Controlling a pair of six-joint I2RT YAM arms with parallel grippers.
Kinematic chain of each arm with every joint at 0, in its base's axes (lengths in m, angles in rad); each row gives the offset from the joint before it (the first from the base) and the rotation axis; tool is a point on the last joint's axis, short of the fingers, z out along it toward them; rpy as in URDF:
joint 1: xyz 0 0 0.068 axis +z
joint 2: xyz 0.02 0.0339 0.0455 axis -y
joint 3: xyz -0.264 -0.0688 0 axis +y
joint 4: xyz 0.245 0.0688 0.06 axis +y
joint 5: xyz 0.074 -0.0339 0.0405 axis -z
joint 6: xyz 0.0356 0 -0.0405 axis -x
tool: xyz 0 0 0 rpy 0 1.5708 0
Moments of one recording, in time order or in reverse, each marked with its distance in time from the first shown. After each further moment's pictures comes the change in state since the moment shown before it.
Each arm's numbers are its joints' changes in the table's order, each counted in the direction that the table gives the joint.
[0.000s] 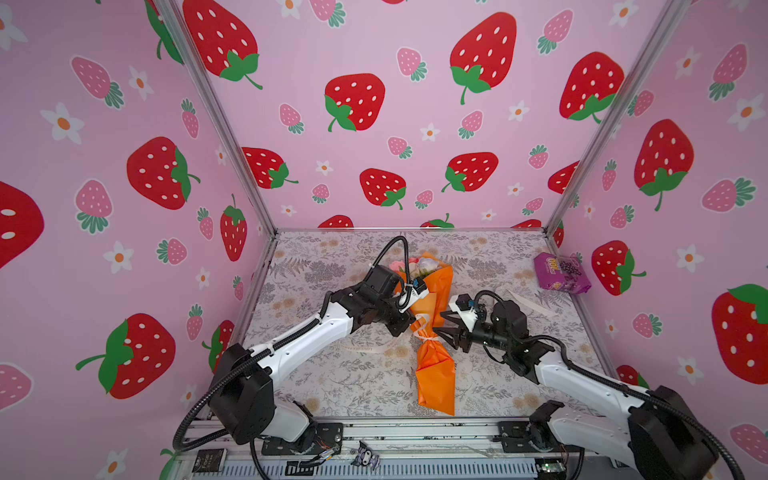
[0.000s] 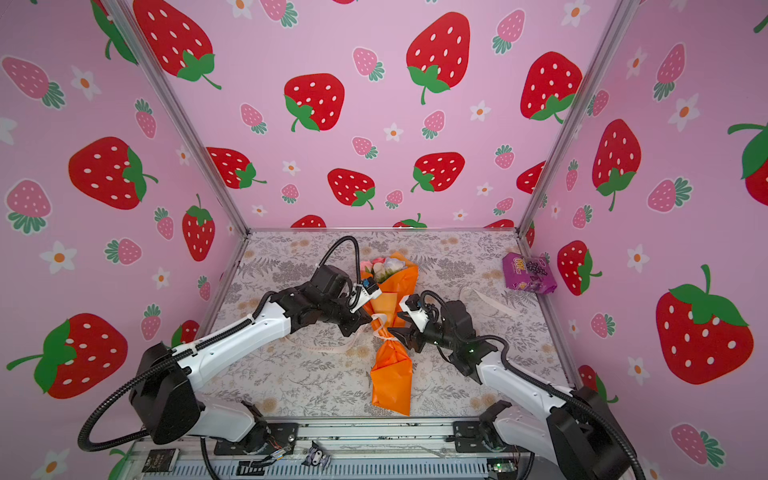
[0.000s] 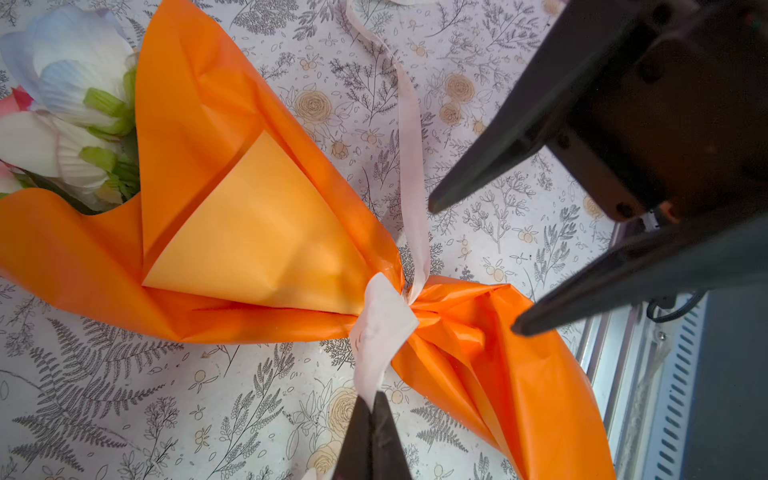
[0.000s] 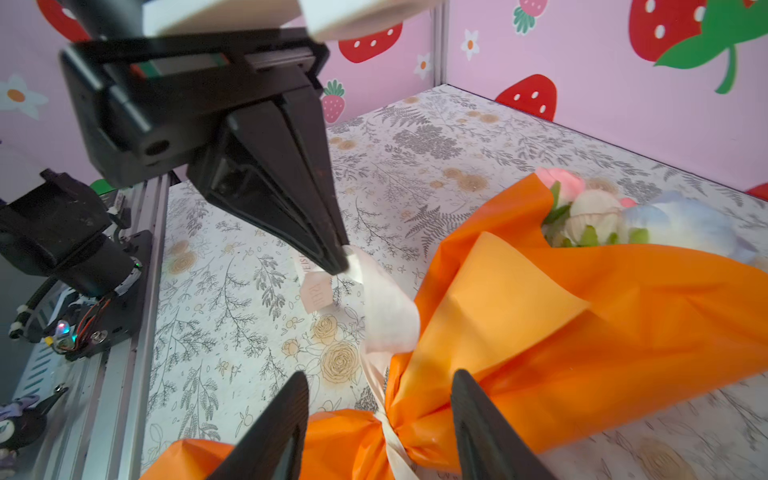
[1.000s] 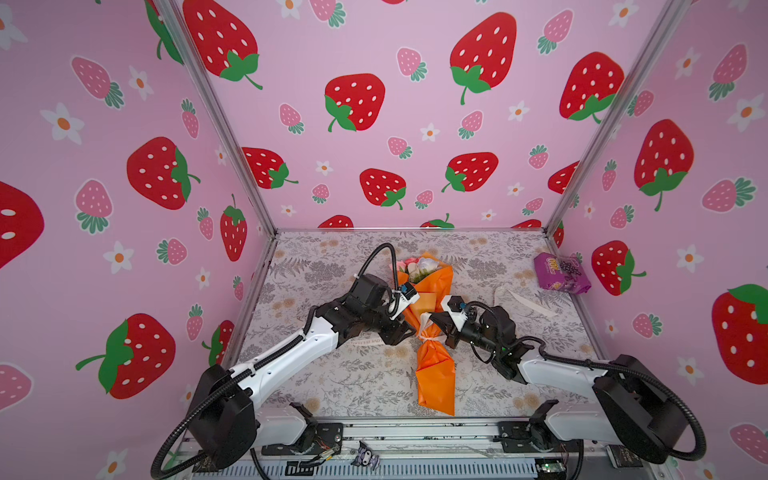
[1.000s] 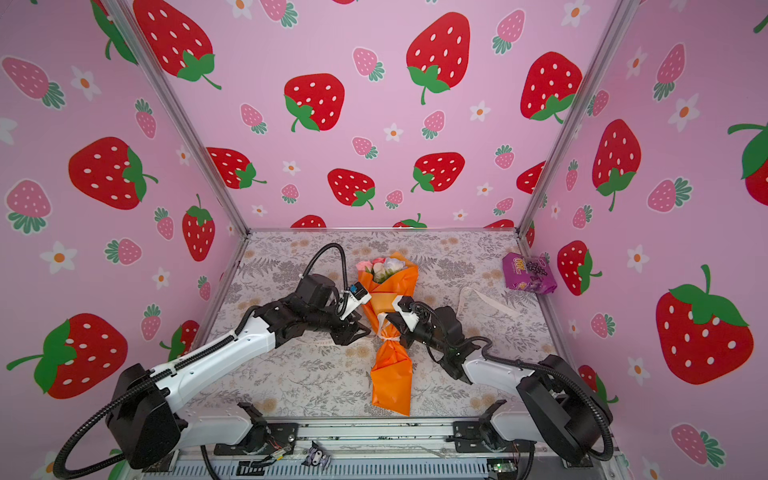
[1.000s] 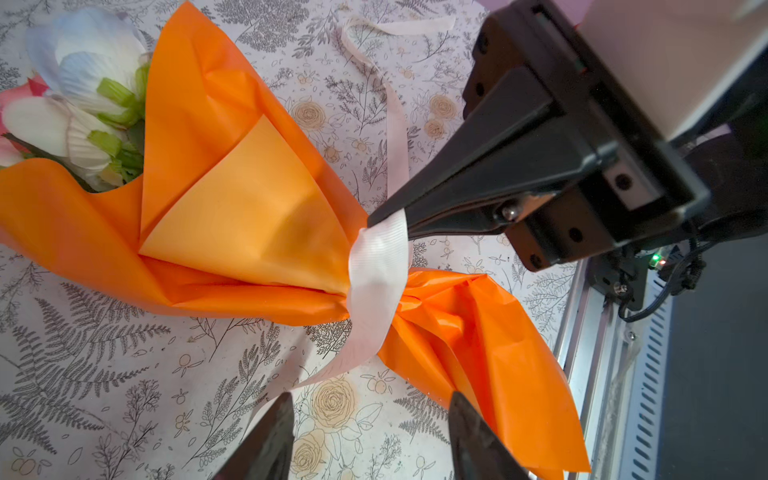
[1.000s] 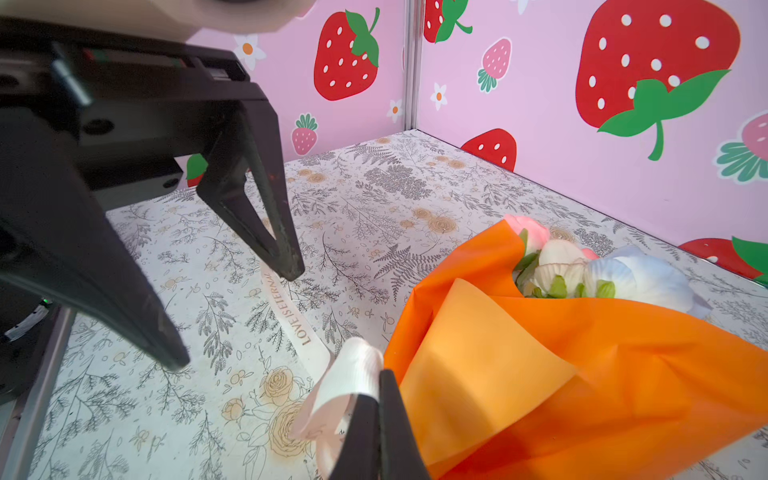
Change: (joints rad) left arm 0.045 0.153 0.174 -0.107 0.076 0.038; right arm 0.068 -0.156 0.055 -0.359 0.173 -0.001
